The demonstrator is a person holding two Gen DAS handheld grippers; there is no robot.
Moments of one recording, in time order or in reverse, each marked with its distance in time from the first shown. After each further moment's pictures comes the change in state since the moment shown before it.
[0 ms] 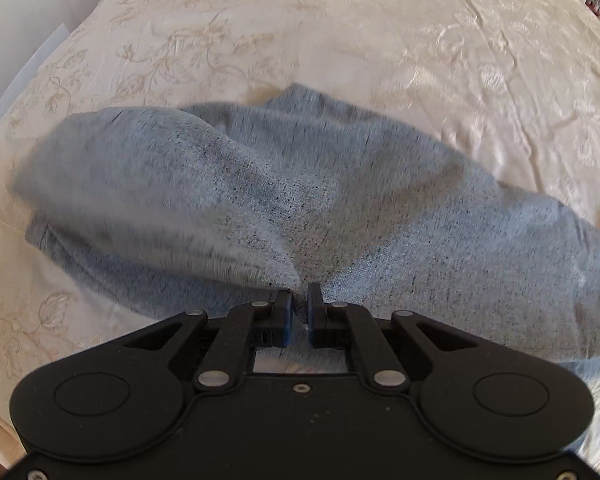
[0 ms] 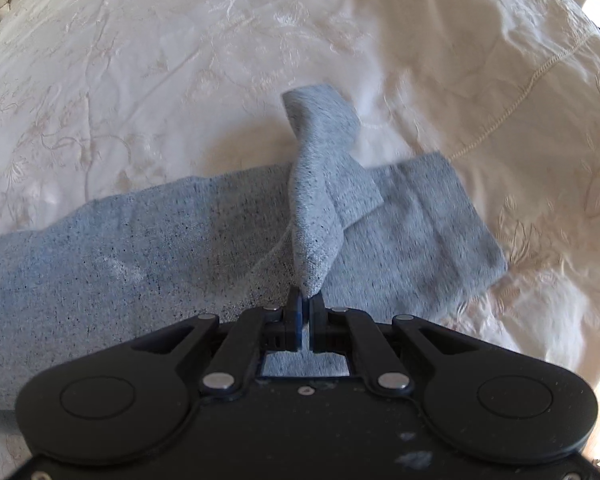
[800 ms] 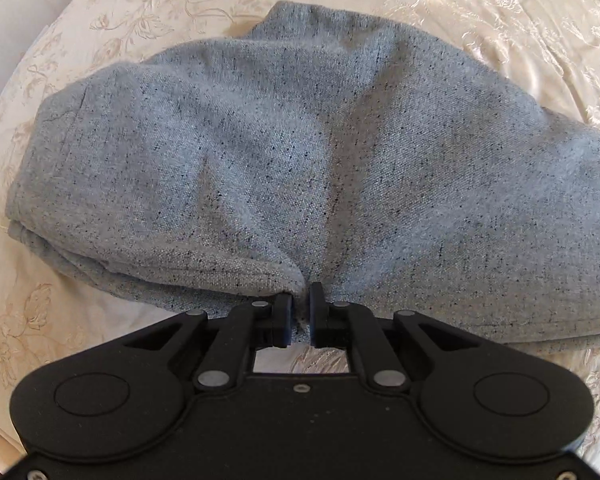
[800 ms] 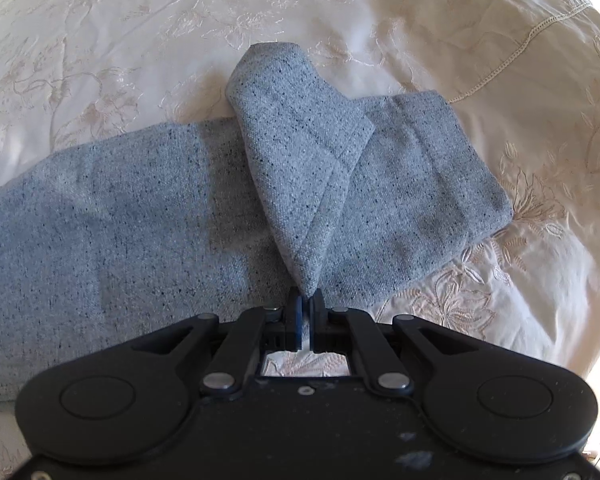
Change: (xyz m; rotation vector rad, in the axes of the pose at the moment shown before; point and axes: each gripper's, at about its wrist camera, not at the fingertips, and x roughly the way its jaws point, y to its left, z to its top) left arm 0.050 -0.003 -0.027 0.095 0.073 0.054; right arm 0.028 0.007 -0.039 -0.025 0.058 -0.085
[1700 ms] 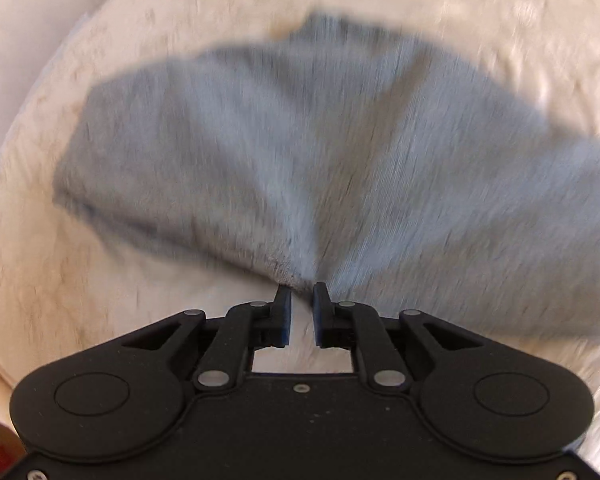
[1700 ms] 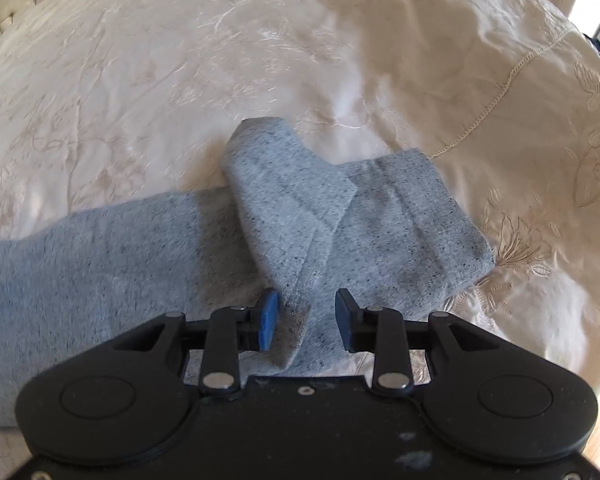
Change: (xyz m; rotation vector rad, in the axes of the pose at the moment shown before) left arm -0.022 -0.001 -0.012 -0.058 0.061 0.108; right arm -0.024 -0.026 0.015 0.035 -0.164 0.073
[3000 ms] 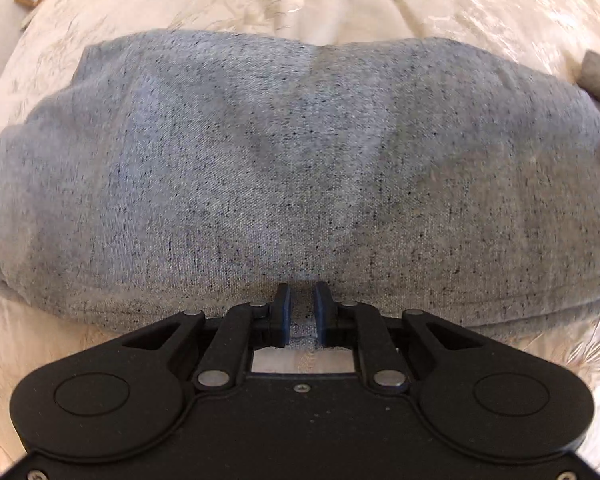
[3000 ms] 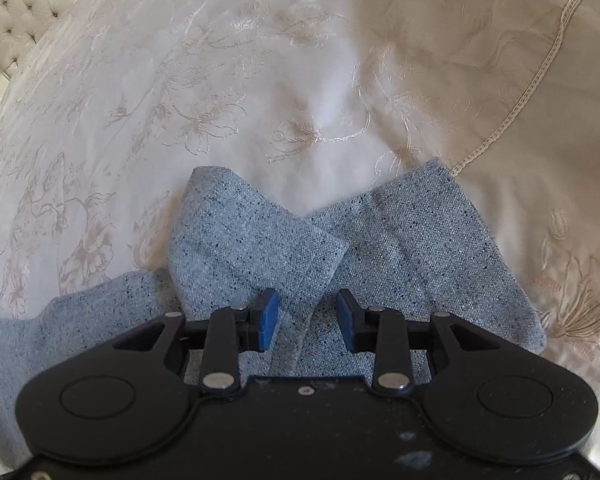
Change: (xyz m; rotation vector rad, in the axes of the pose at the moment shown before) left arm -0.004 -0.158 -0.015 0.234 -0.070 -0.087; right arm 0.084 -0.050 0.063 0.138 0.110 0.219
